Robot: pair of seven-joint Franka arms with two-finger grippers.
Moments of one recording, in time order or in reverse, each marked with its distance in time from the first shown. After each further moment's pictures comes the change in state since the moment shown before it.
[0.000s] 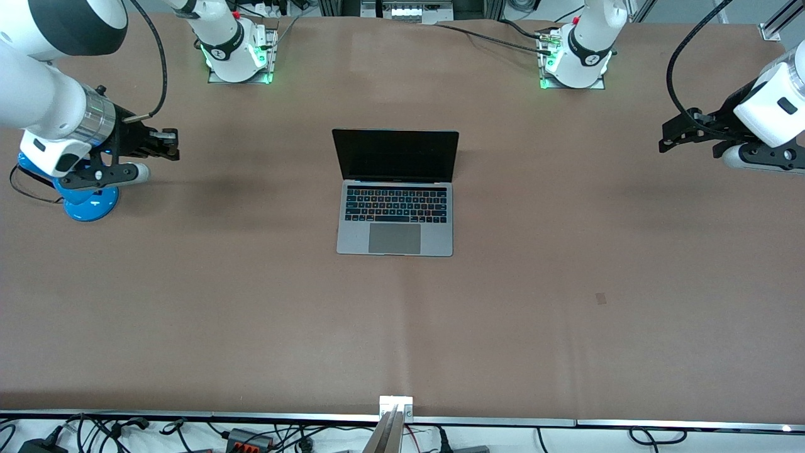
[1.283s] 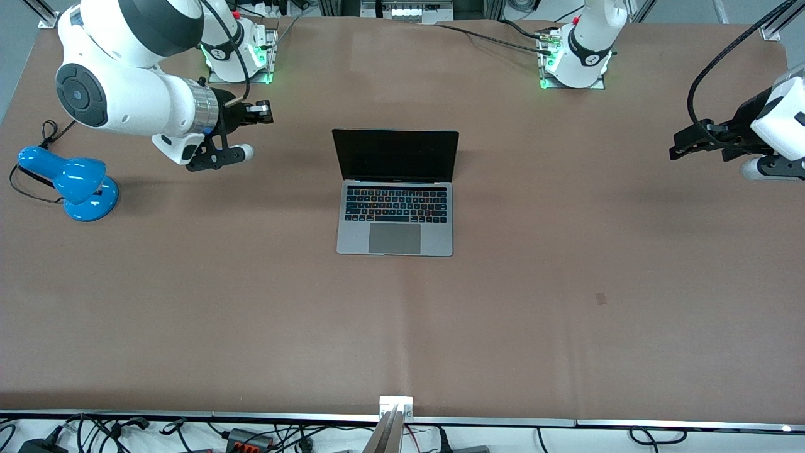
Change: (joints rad) left arm 0.030 0.021 0.013 0.000 0.000 0.001 -0.025; right arm 0.179 0.009 0.002 -0.100 0.267 -0.064 0.159
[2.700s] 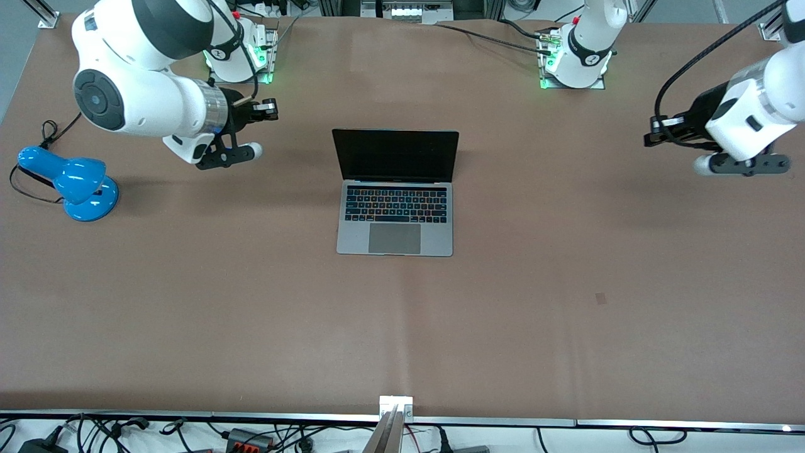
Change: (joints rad) left arm -0.016 0.023 -0.050 -0.025 -0.185 -0.099 -0.128; right arm 0.034 0.000 0.000 -0.032 0.004 0.000 0.003
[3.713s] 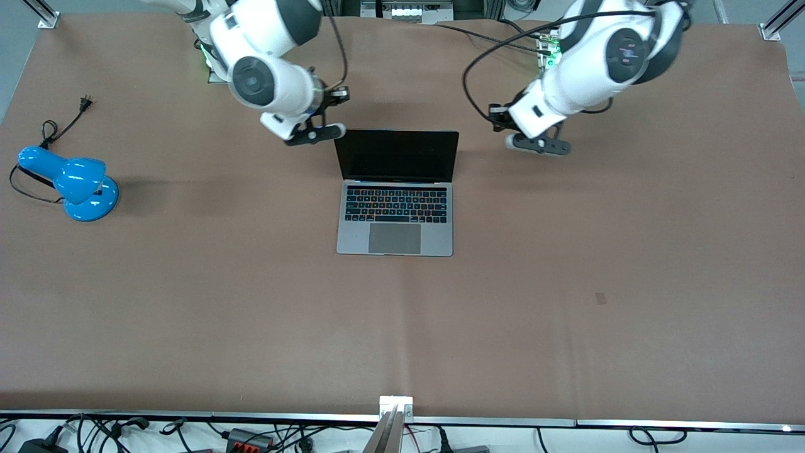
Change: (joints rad) left arm -0.013 -0.178 -0.440 -0.630 -0.261 0.588 -0.125; right arm 0.340 0.000 0.005 -0.239 0.004 0.315 0.227
